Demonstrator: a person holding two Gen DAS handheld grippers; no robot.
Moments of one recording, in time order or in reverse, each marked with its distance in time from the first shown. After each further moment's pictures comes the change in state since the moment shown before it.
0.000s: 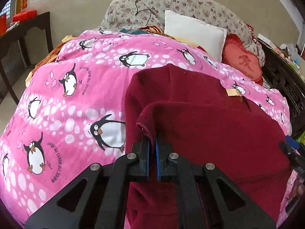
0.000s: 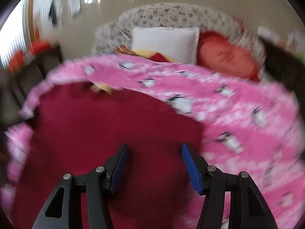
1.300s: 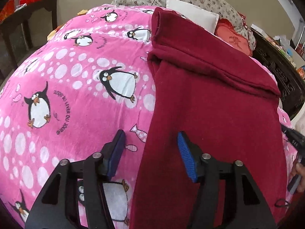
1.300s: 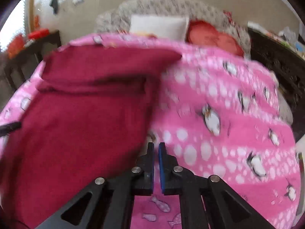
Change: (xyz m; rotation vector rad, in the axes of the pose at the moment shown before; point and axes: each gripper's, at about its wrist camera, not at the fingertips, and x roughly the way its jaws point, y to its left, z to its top) left arm -0.091 0.026 -0.169 -0.029 0.083 -0.039; right arm -0.068 0.001 -0.136 0.062 0.064 0.070
